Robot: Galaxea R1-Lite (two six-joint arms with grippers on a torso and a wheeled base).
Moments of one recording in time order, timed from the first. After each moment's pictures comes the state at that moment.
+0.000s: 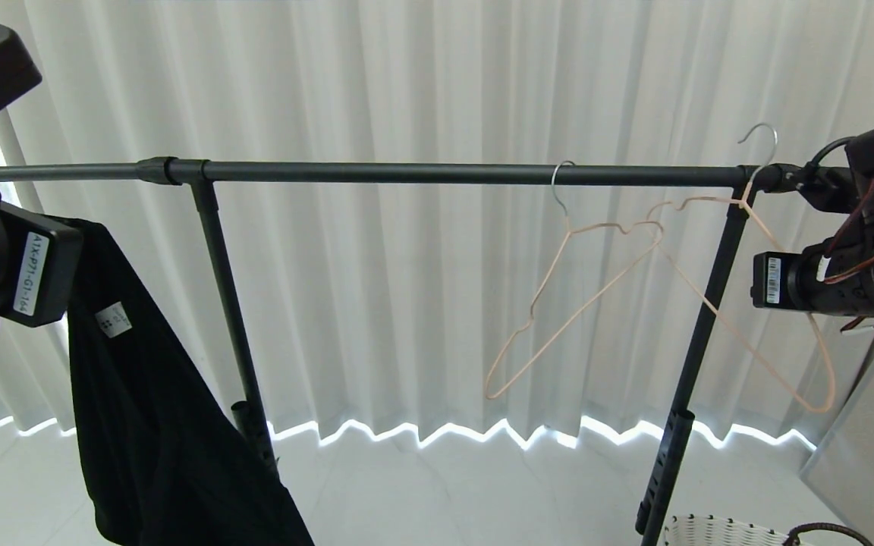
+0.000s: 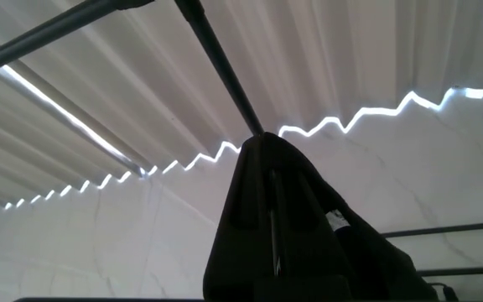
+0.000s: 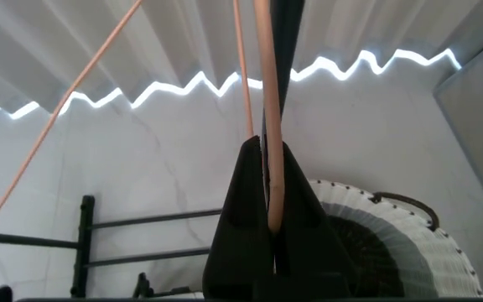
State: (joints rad) left arm -0.45 1.21 -1.29 0.53 0.48 0.25; right arm 0.34 1.54 -1.24 0.32 -0.28 0.32
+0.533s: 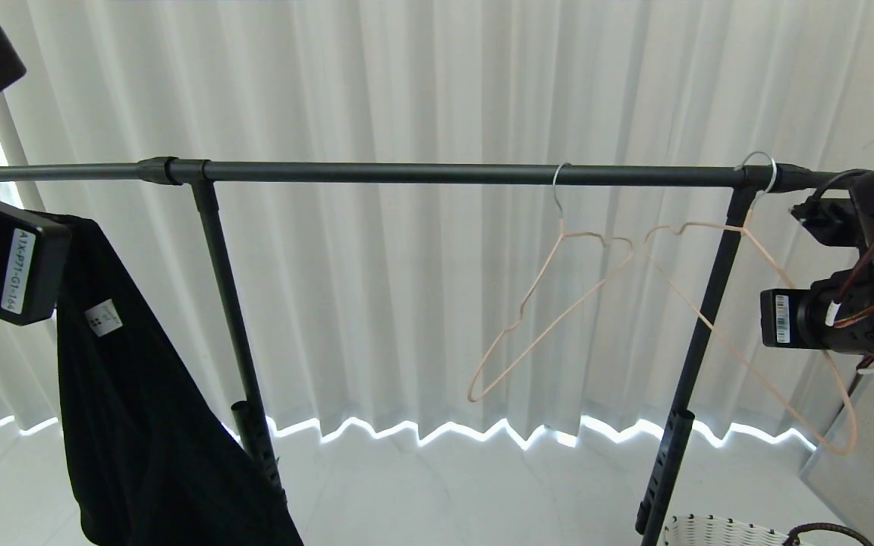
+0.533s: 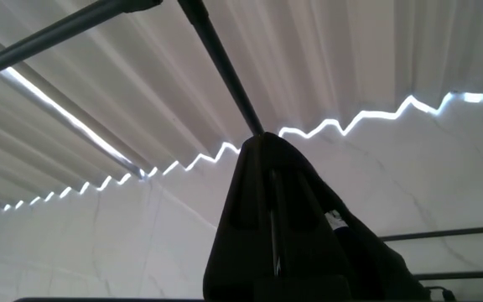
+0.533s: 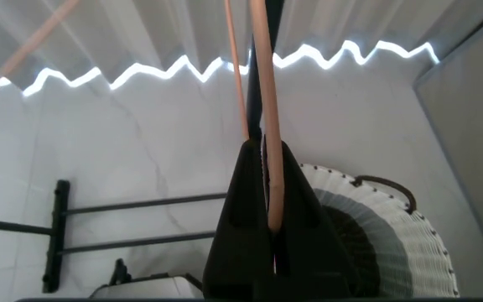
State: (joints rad) left arm -0.45 1.20 -1.29 0.53 0.48 0.25; right arm 0.39 1.47 -1.10 0.29 -0.35 0.32
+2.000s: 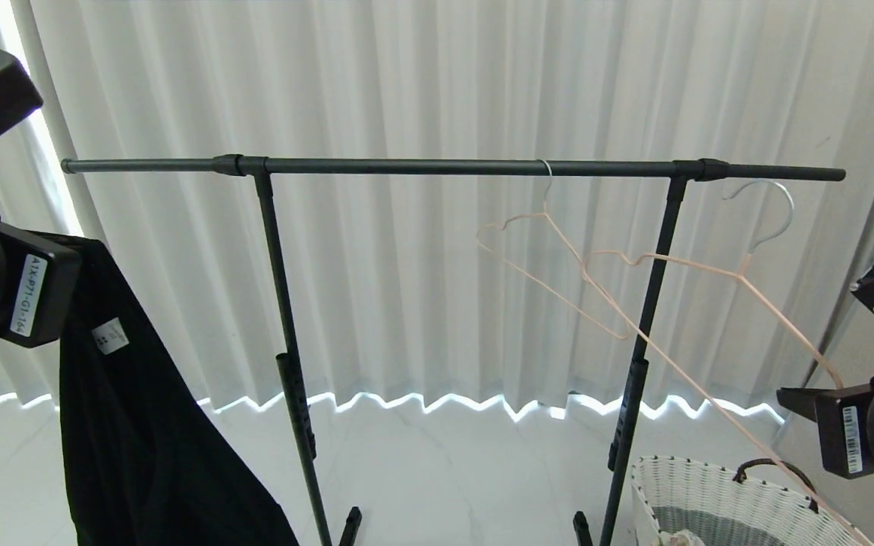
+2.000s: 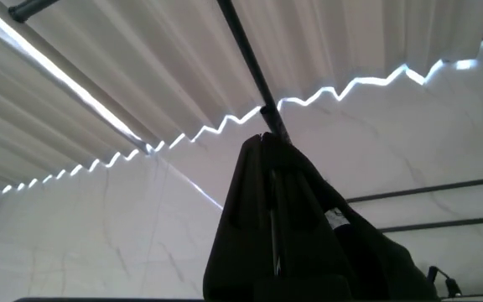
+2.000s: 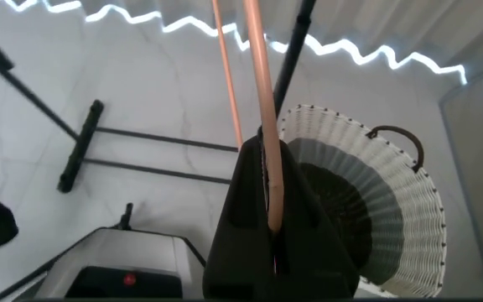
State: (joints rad) left arm -0.45 1.19 -1.25 0.53 0.48 0.25; right arm 0.71 1.17 -0.81 0.26 -0.41 0.32
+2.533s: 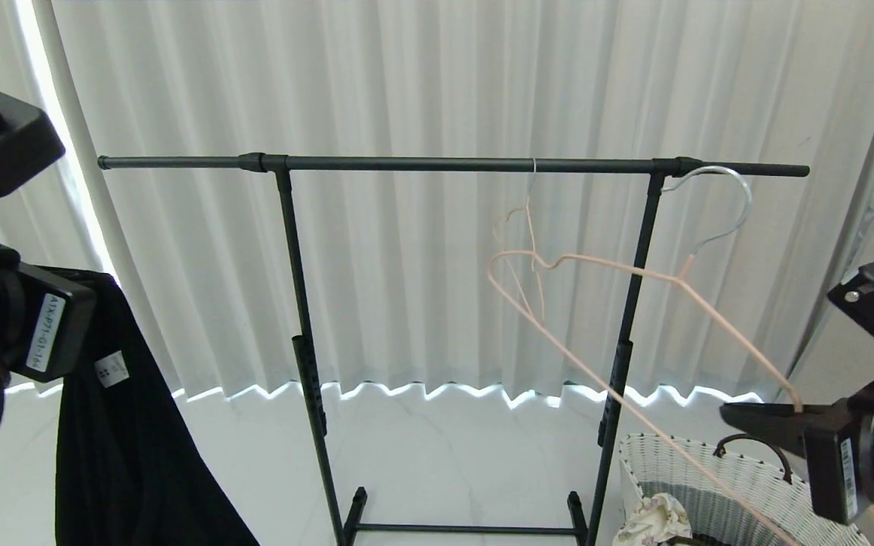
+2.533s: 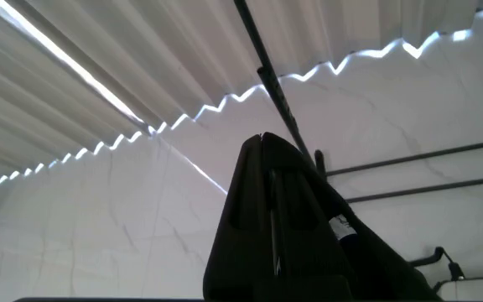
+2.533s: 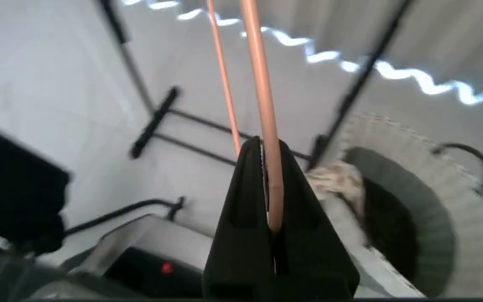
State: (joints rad) left arm -0.45 1.18 -1.17 0.51 0.48 0.21; right arm 0.89 1.16 -0.81 0.19 -0.23 0.32
